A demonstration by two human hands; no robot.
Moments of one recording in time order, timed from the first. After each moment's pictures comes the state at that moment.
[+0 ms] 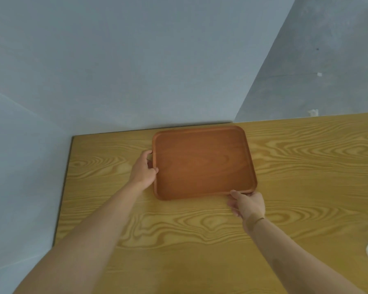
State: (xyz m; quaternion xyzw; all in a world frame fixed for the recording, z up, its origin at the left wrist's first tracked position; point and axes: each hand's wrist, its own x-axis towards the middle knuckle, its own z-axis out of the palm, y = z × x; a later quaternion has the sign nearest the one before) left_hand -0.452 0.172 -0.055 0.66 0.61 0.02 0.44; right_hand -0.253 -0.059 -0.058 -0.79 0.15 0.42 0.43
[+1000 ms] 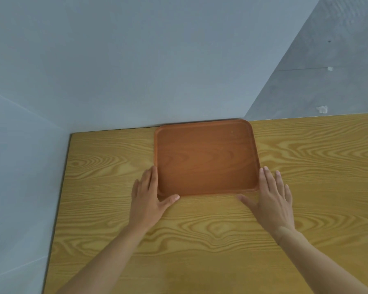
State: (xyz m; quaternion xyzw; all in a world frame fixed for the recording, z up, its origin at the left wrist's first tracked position) left_hand -0.494 0.101 -0.074 0.84 0.49 -0.03 0.25; right_hand -0.223 -0.078 -0.057 -0.90 -0.39 0.20 0.02
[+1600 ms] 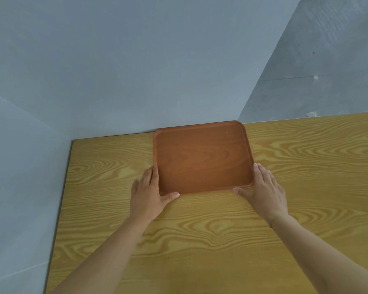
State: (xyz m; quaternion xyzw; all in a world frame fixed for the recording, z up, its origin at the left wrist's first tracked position) left_hand -0.484 0.115 -0.069 0.84 0.49 -0.09 0.20; right_hand -0.216 -0.064 -0.059 -0.91 -0.35 0.23 0.05
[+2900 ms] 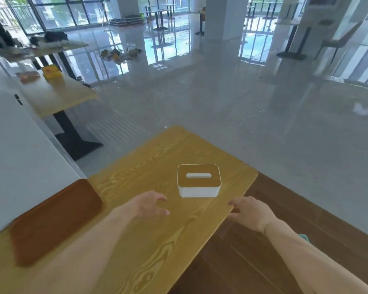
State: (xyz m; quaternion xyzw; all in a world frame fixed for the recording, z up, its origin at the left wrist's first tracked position) left_hand -0.241 -0.227 0.128 0.93 0.06 -0.28 0.22; right_hand -0.191 -0.556 0.133 -0.96 -0.18 0.20 0.09
